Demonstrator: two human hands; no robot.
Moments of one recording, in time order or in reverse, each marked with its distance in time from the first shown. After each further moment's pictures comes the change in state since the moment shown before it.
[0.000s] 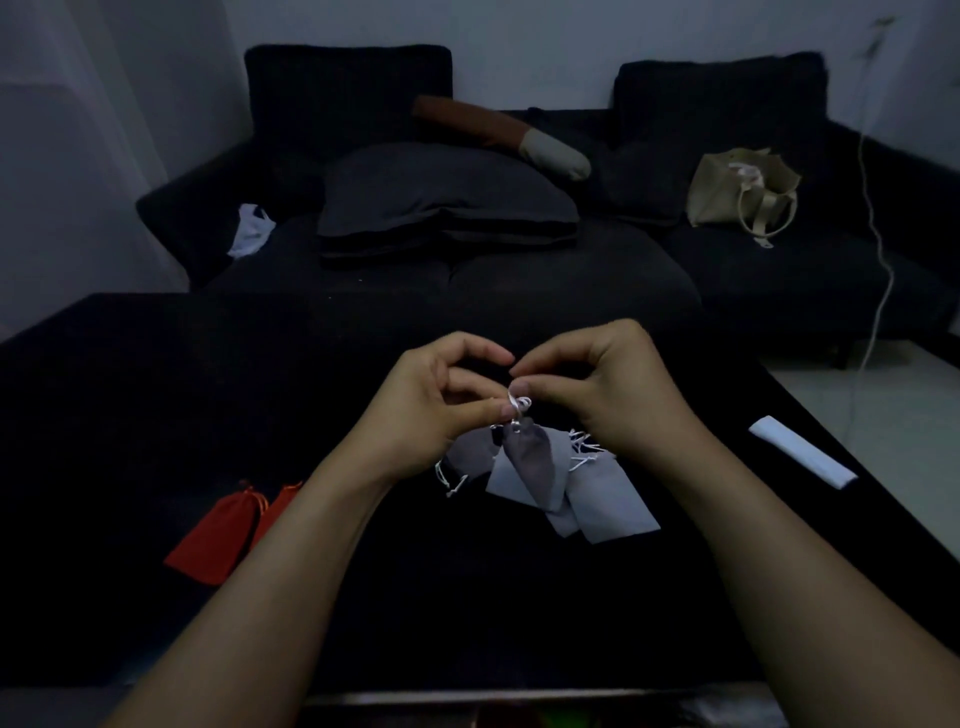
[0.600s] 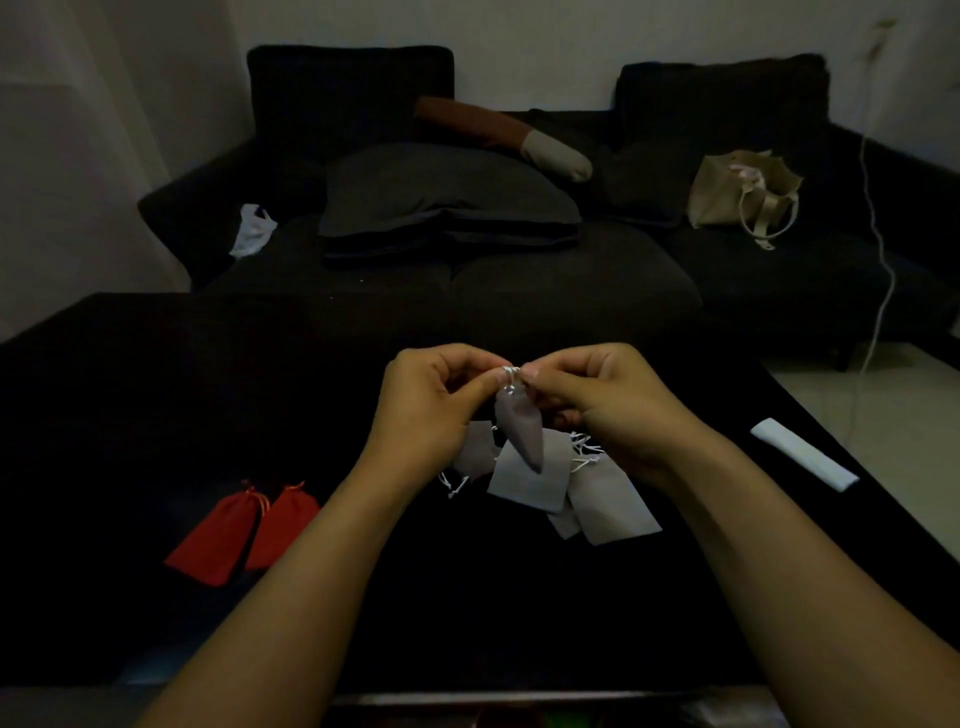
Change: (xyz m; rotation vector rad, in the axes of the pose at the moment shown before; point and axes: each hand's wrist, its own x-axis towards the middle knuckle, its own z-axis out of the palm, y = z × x) left_hand 0.007 -0.010 0.010 0.185 0.267 0.091; right_hand 0.000 0.005 0.003 0.317 -0.084 0.402
